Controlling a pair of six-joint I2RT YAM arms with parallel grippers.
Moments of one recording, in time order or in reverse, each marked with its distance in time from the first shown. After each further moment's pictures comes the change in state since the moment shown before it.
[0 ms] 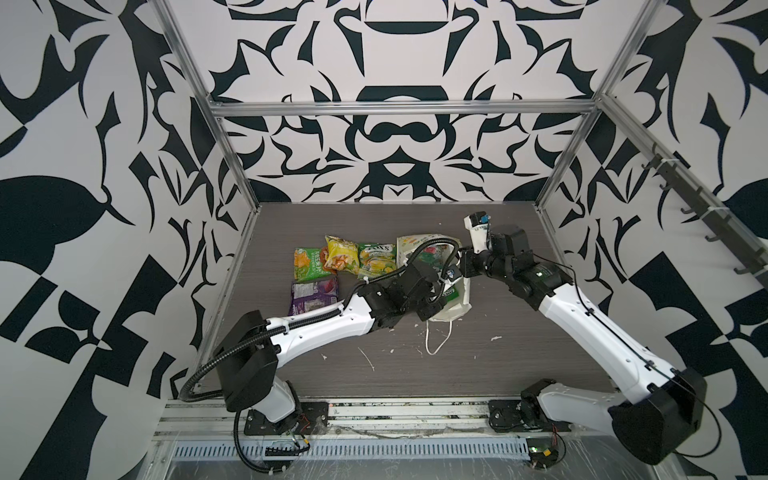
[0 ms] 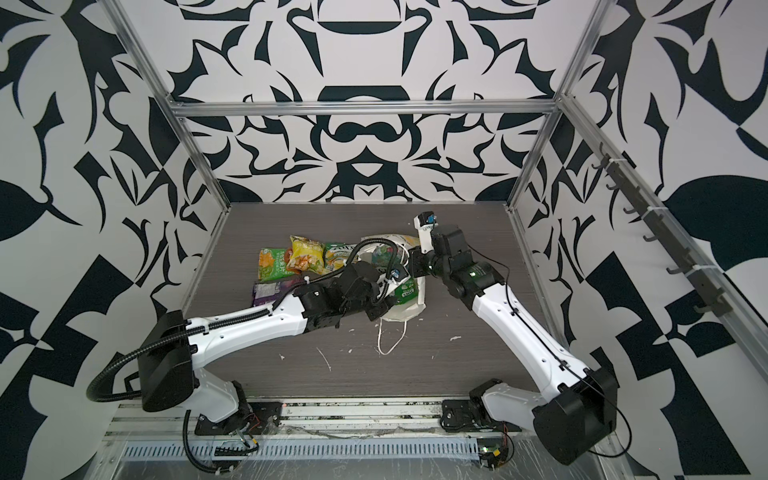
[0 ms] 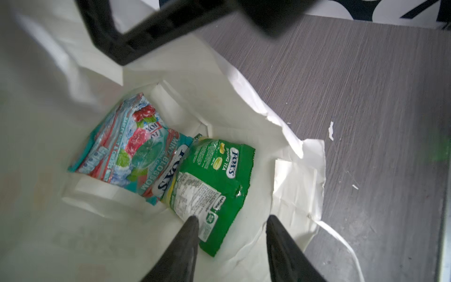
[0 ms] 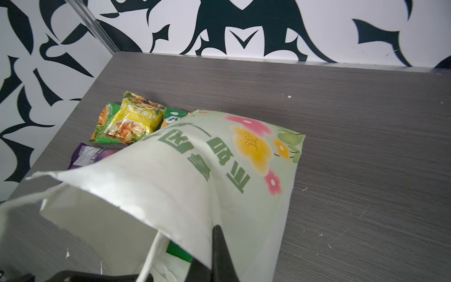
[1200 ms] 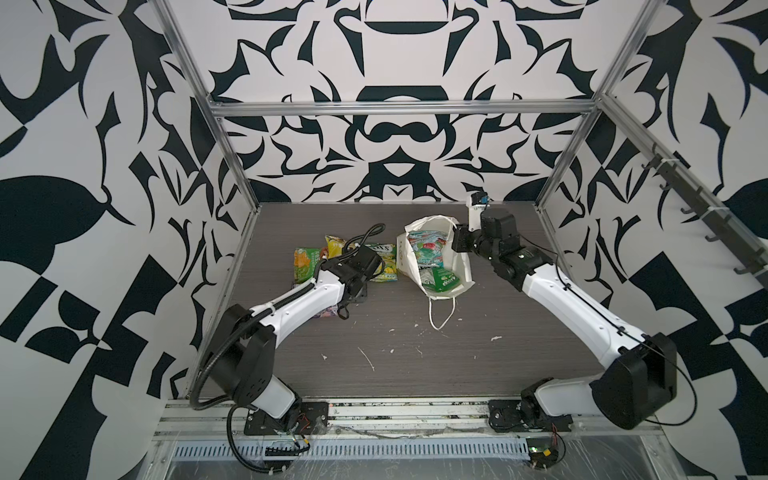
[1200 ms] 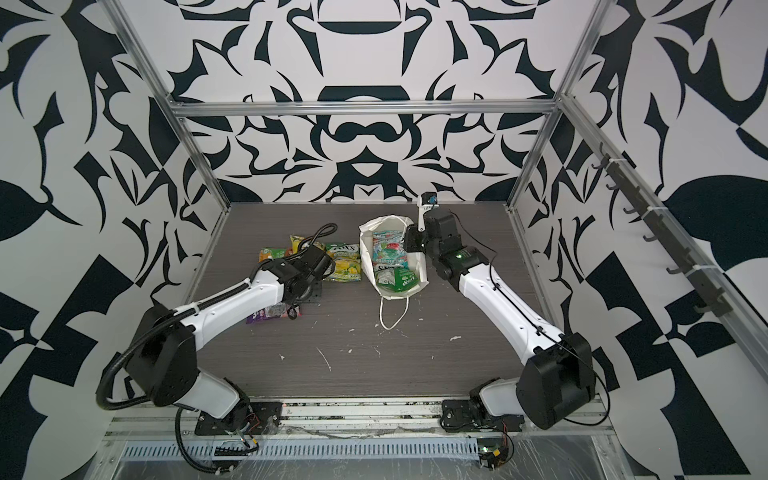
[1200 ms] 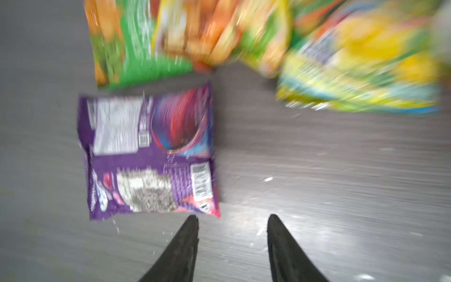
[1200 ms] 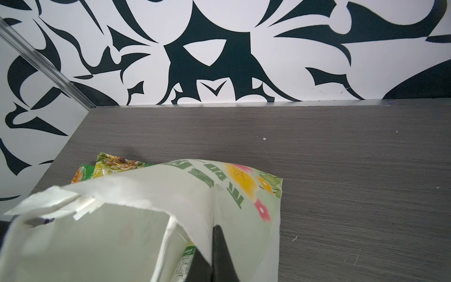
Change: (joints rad) left arm 0.366 -0.069 -0.032 -0.579 -0.310 -0.818; right arm -0.027 0.178 0.096 0.202 0.146 0.057
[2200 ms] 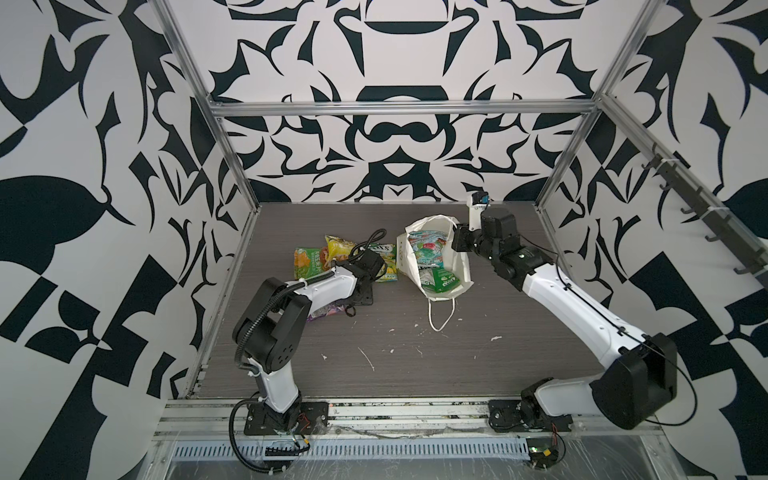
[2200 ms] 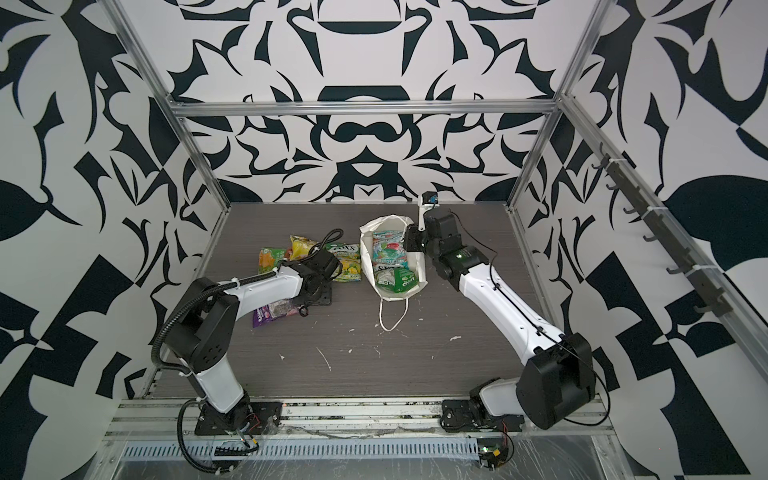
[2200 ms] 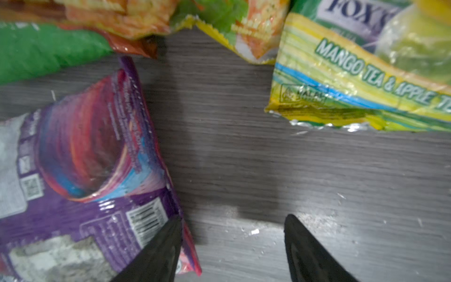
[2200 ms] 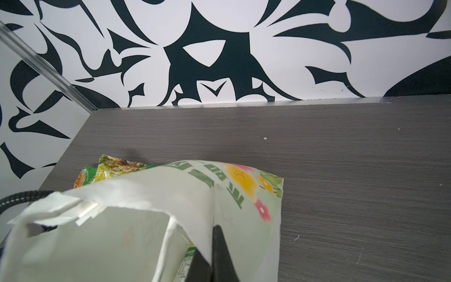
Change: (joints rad) left arm 0.080 0.266 -0.045 0.150 0.103 -0.016; right arm 0.000 0.000 0.004 -0.001 -0.001 0.024
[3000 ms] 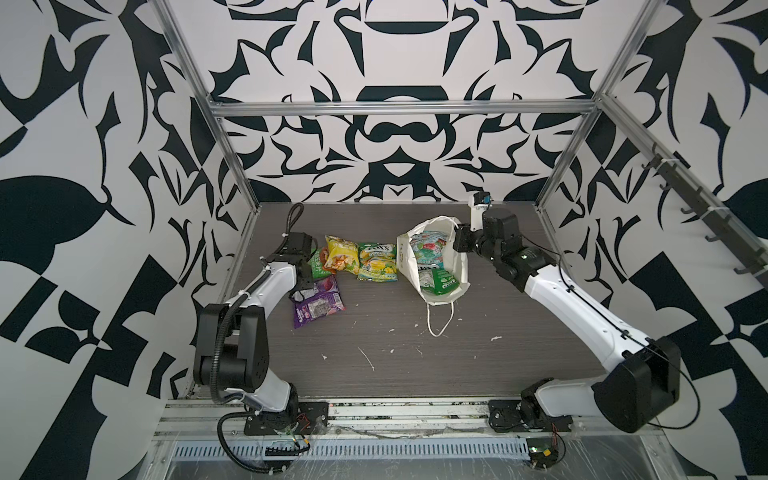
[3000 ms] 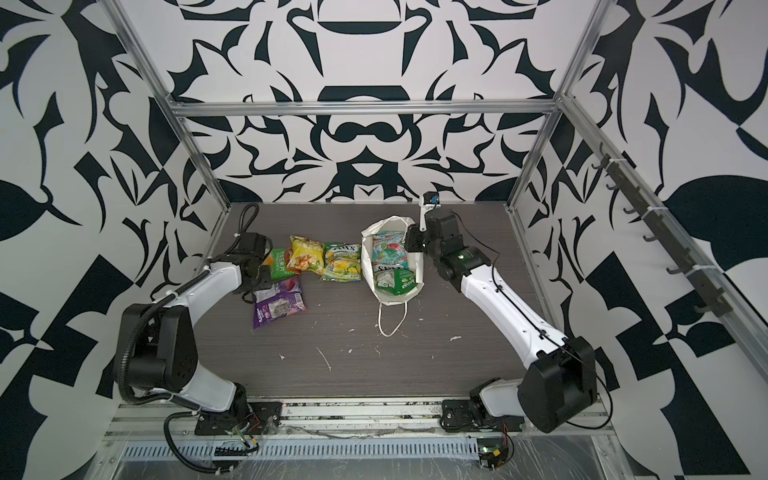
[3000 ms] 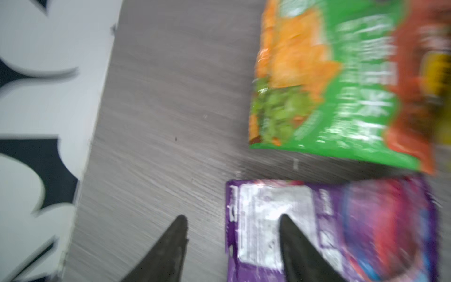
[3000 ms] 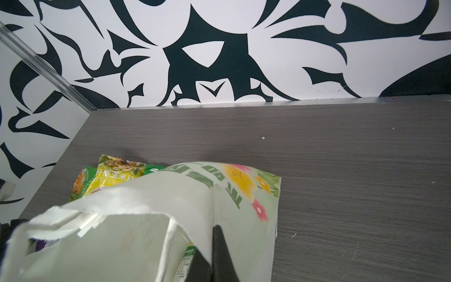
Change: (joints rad) left arm 0.428 -0.225 -0.048 0.011 -0.081 0.310; right arm 0.000 -0.017 0.002 -0.019 0.006 0.000
